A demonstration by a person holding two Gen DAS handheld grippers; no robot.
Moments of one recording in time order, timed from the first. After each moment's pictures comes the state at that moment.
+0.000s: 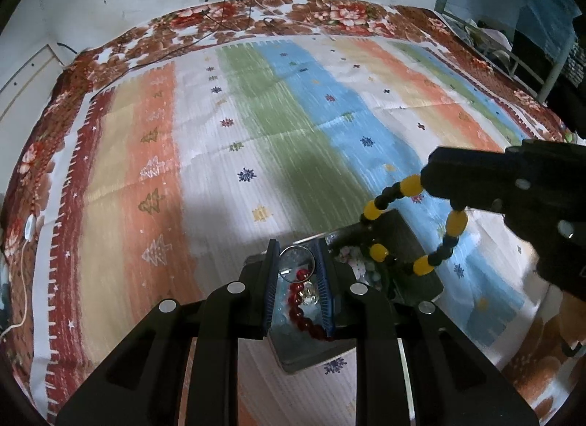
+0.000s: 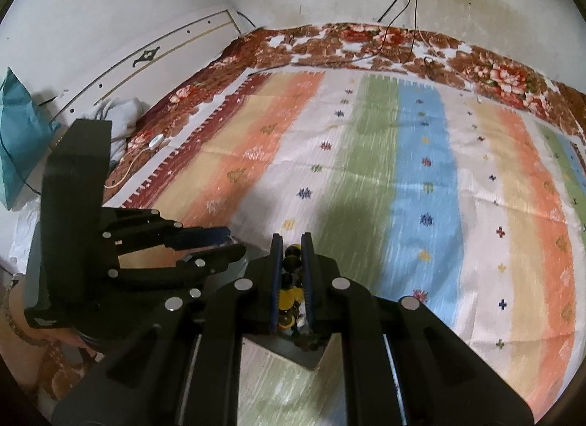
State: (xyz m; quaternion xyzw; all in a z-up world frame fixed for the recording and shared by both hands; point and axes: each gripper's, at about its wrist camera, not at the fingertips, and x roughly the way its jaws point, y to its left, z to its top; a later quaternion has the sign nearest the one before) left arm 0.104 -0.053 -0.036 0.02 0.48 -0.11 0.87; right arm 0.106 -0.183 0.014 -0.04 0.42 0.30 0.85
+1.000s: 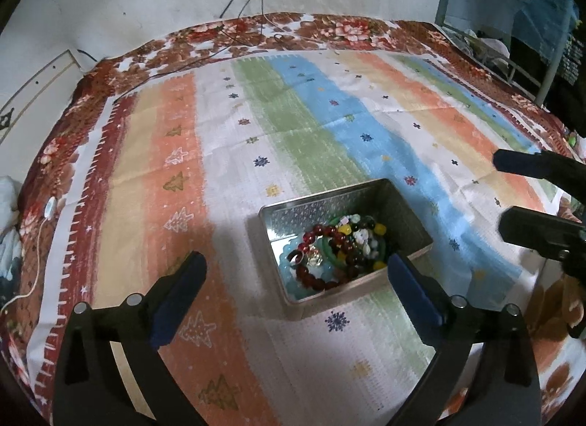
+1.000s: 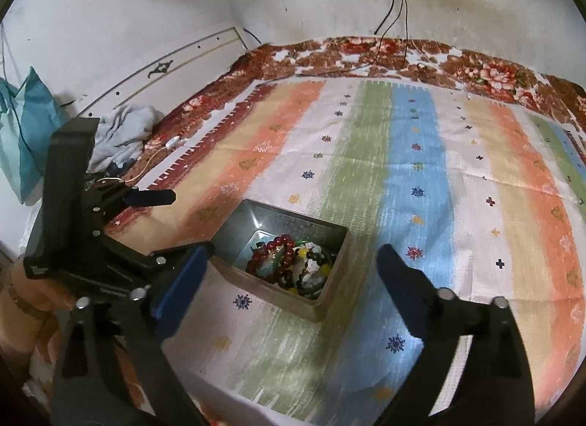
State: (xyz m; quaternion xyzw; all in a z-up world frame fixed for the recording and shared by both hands) left arm 0.040 -0.042 -0.030 0.03 0.44 -0.09 0.90; right arm 0.034 -0.233 0.008 -0.02 0.37 0.31 0.87
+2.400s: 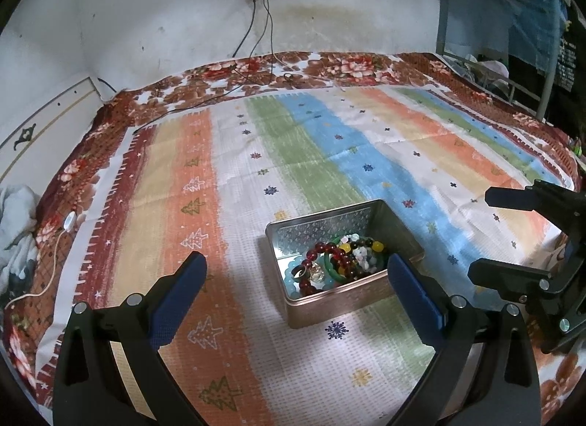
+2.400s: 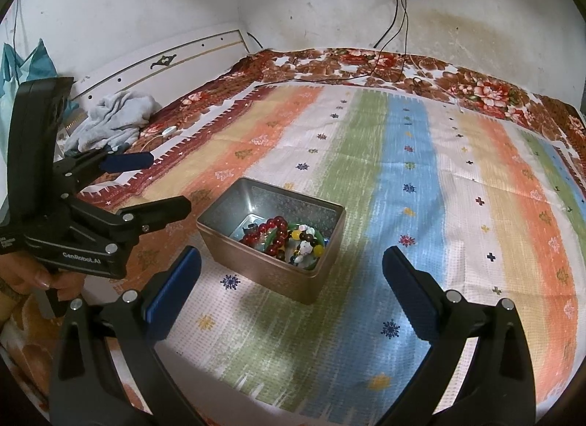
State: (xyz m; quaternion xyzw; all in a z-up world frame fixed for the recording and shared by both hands) left arm 0.010 -0.048 -0.018 0.03 0.36 -0.06 0.93; right arm 0.010 -0.231 -0.015 -0.05 0.34 0.30 0.89
